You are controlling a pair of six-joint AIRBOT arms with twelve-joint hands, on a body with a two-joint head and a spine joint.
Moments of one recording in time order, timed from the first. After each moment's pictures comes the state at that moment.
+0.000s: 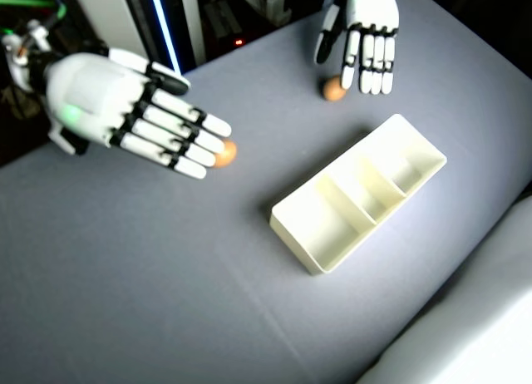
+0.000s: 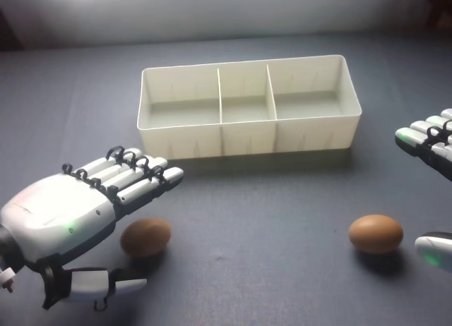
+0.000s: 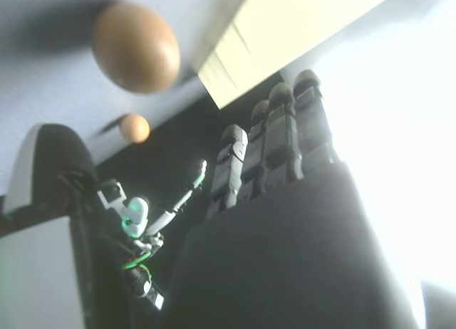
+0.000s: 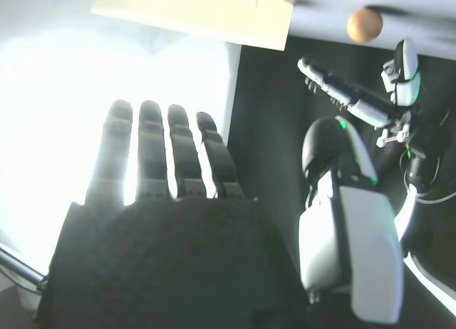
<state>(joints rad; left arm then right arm) 1.00 -0.99 1.03 -0.05 -0.97 0.89 -1.16 -0.82 0.77 0.27 1.22 -1.00</state>
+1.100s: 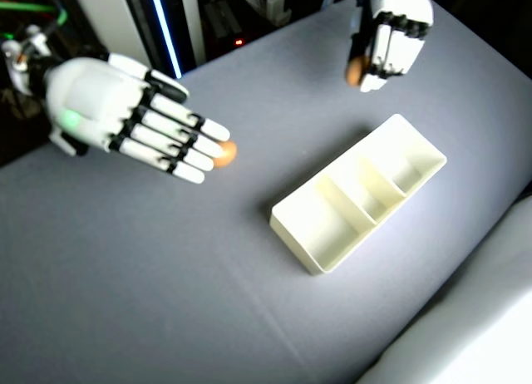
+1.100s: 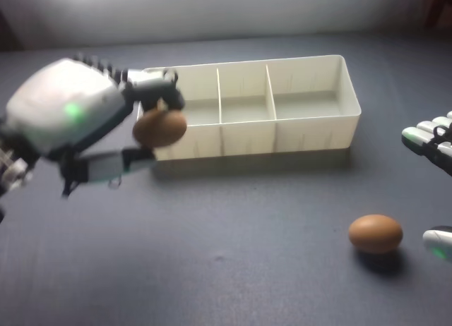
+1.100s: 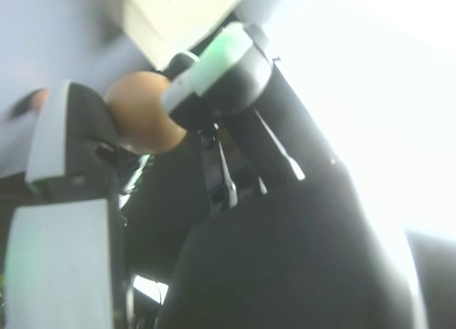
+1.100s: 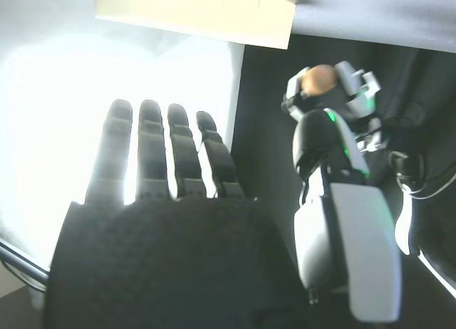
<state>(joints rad) 0.70 -1.01 1.16 0.02 -0.98 0.86 -1.17 -0.83 0.79 0.29 1.23 -0.97</state>
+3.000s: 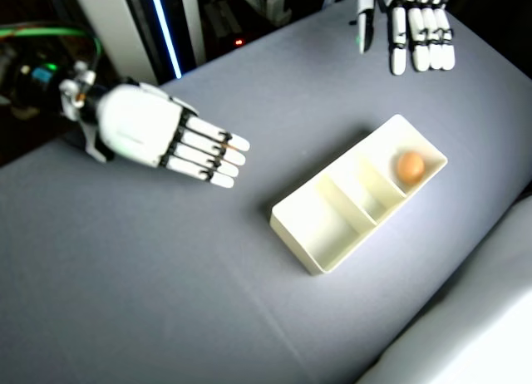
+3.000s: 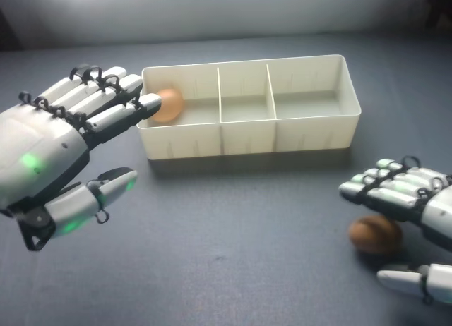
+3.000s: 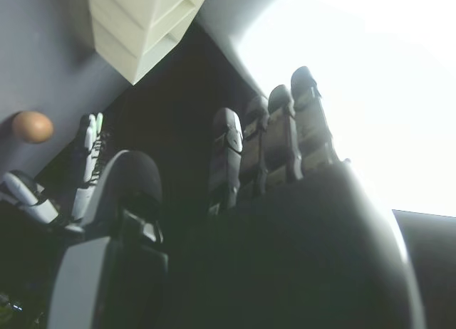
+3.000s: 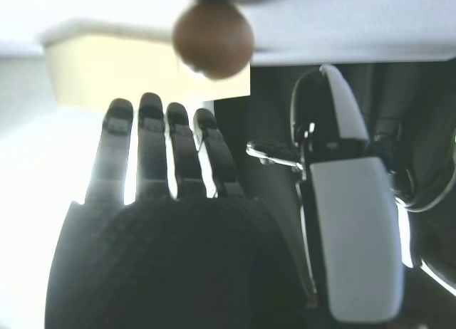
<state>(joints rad) 0.94 -0.91 1.00 -0.12 -1.20 0.97 -1.03 -1.01 0.97 0.17 0.91 -0.84</state>
